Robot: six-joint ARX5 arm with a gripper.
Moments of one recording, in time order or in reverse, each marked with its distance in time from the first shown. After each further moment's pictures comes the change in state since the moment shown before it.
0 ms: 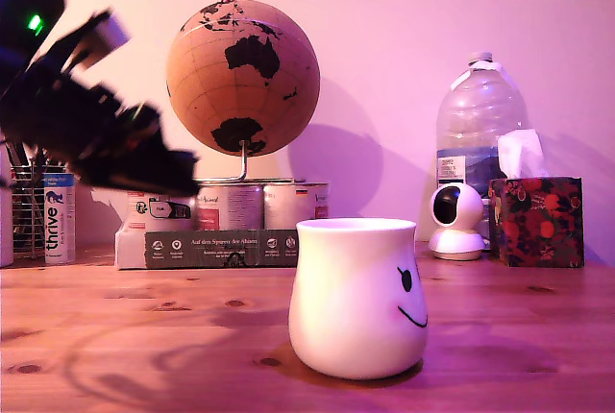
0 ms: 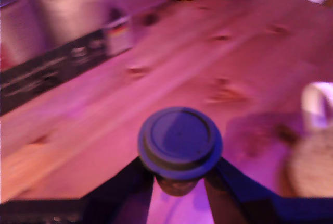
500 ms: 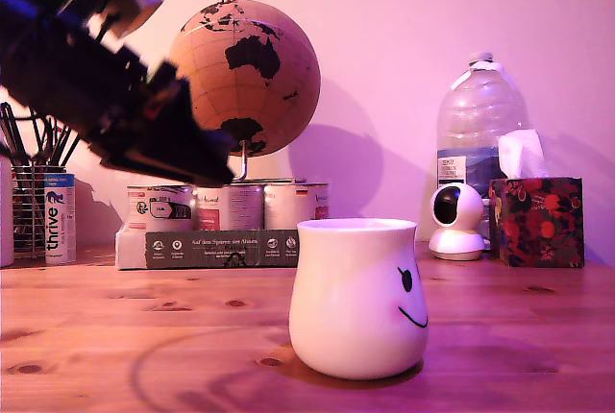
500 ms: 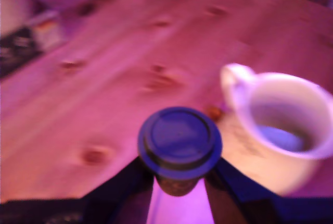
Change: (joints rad) arm -0.163 -0.127 0.000 -0.198 -0.043 0.008
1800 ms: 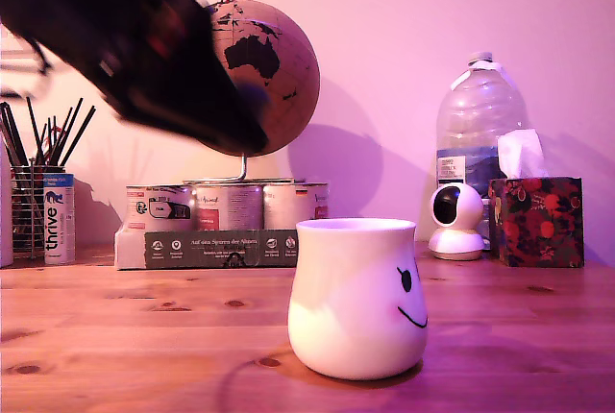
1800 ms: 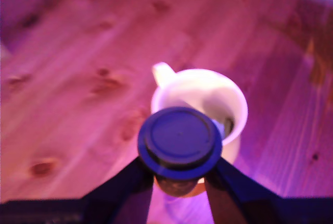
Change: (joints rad) arm -0.220 -0.072 0.040 -0.148 -0.122 0.008
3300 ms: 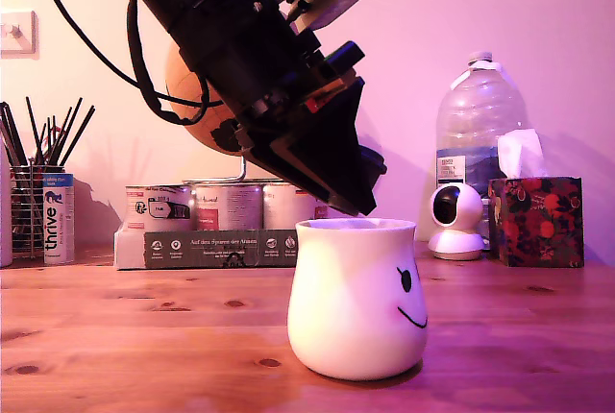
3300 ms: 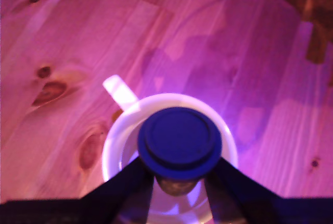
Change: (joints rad) arm -0.118 0.358 0.364 -0.246 -0.064 0.051
